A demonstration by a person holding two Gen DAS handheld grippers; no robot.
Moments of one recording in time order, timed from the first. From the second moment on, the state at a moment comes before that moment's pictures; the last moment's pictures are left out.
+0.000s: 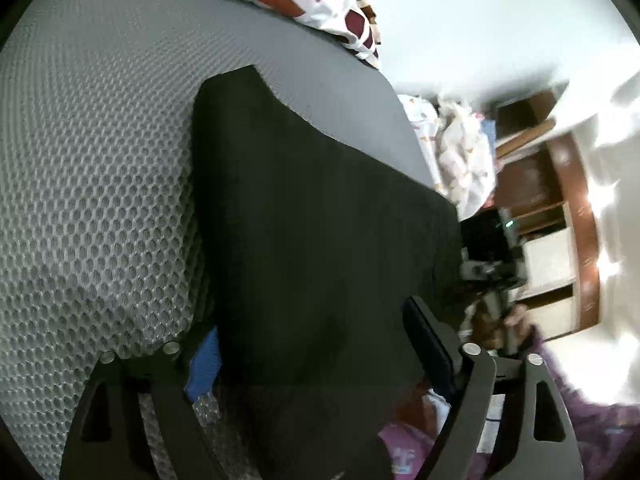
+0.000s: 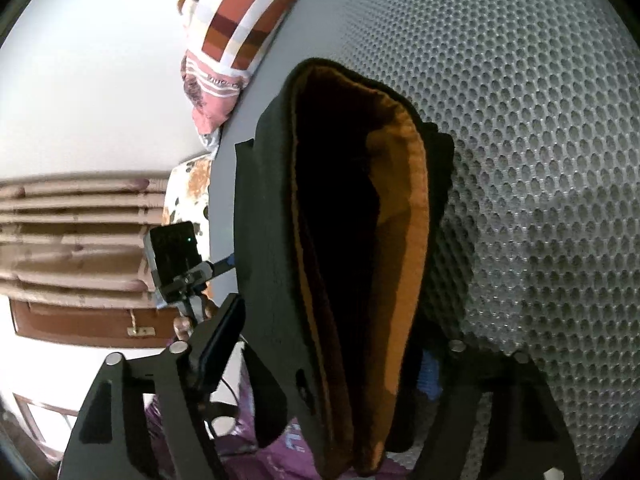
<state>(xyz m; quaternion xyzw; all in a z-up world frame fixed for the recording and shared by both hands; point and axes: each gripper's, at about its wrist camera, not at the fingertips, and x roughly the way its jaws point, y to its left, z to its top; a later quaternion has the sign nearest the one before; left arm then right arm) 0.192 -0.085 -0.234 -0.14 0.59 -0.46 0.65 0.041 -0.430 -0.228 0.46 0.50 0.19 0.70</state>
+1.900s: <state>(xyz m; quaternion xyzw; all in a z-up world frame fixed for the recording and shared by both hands) 0.117 -0.027 -0.159 0.08 0.46 -0.30 0.83 0.056 -0.282 -0.216 0.43 0.43 0.23 0.76</state>
